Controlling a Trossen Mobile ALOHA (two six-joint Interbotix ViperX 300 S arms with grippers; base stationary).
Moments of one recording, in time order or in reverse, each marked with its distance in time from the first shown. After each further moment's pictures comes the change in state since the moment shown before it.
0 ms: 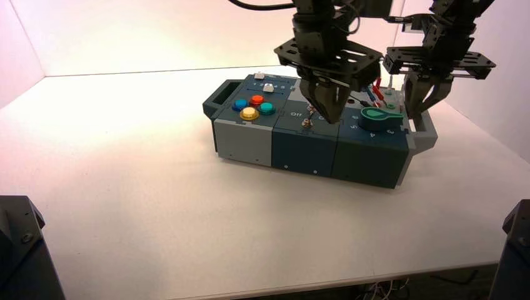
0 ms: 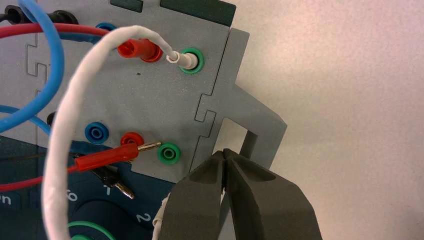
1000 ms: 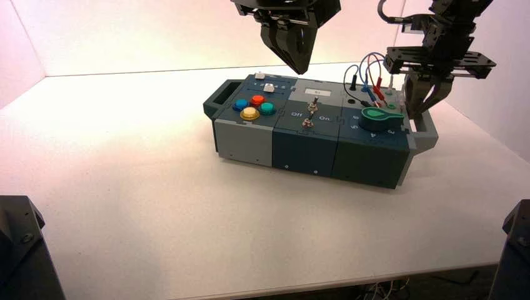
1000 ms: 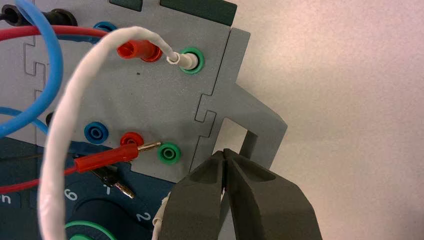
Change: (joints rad) left arm 0.086 -0.244 0.117 0.020 0.032 0.009; right arm 0.000 0.006 -0.012 -0.002 0.020 -0.003
